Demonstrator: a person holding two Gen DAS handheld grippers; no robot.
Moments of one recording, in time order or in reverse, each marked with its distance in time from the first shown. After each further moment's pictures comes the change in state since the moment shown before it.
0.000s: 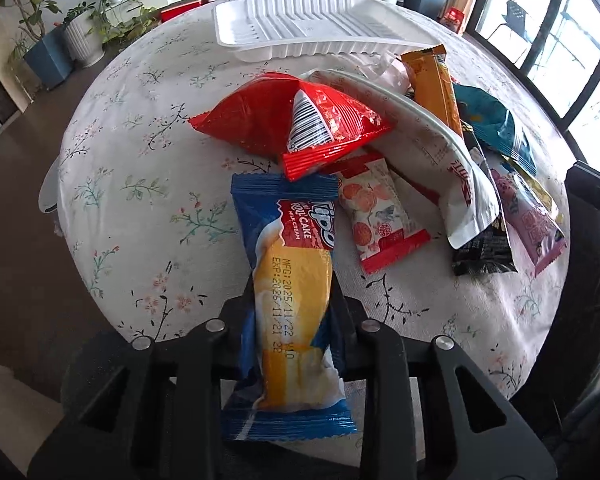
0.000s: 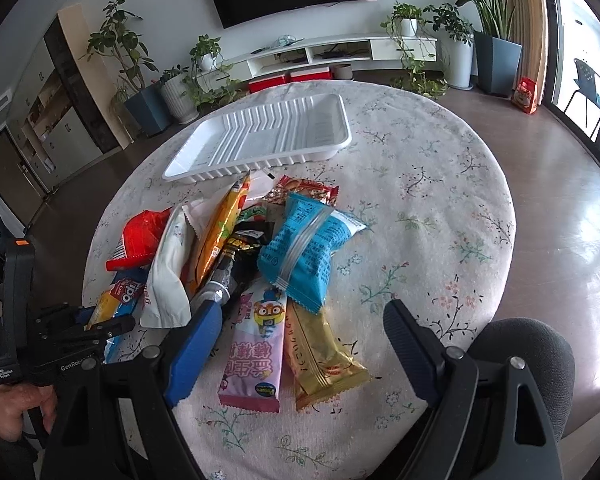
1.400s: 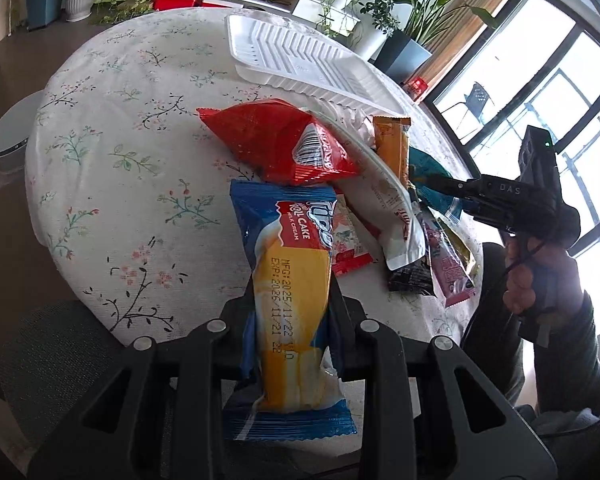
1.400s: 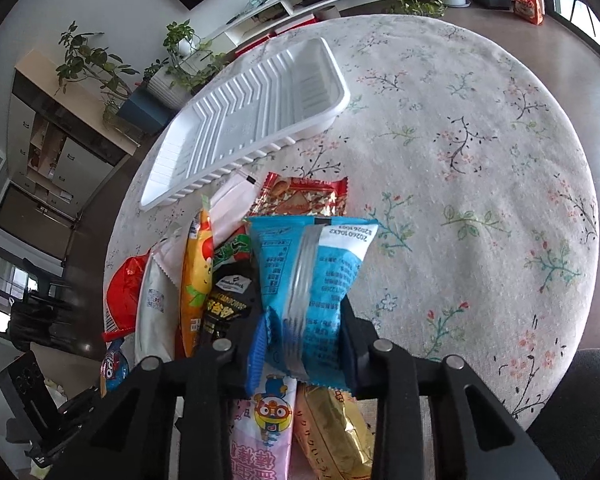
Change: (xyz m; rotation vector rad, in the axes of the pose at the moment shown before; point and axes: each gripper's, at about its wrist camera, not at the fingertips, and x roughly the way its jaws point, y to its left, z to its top) left arm -0.026 0.043 -0.024 -0.211 -0.135 -0.347; right arm 0.080 -0.028 0.051 0.224 0.170 0.186
